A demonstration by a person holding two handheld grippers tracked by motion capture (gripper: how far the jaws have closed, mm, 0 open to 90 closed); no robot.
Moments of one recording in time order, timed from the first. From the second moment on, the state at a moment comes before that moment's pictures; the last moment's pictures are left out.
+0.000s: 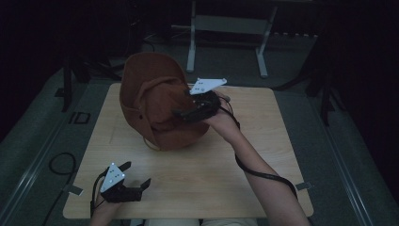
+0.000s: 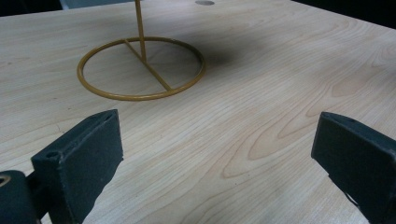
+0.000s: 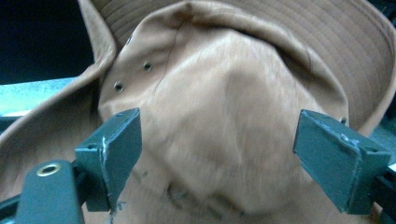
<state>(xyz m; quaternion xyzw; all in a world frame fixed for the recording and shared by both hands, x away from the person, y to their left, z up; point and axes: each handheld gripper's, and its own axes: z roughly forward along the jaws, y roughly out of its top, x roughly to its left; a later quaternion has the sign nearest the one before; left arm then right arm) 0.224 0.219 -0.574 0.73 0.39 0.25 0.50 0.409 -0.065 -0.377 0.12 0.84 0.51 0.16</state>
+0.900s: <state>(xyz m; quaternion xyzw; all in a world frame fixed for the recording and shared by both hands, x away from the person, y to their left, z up) 0.225 0.216 -0.576 0.73 0.39 0.25 0.50 0.350 -0.177 -0.448 0.17 0.81 0.54 0.15</state>
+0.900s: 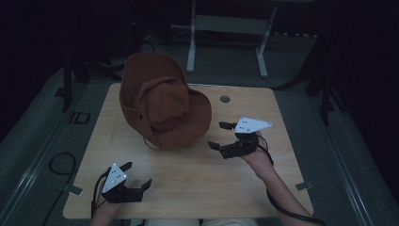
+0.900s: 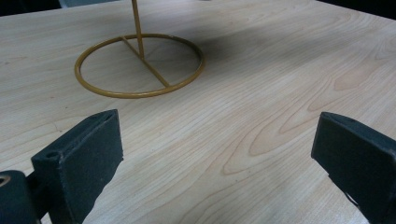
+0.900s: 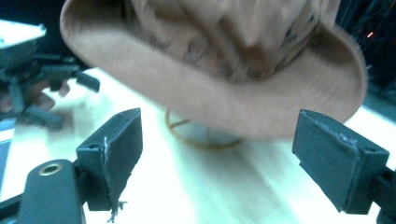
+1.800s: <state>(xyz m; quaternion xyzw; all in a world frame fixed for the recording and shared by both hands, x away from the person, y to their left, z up) 0.225 0.213 -0.577 0.74 0.39 0.25 0.49 0.324 -0.248 -0.552 0.23 0.84 0.48 0.12</state>
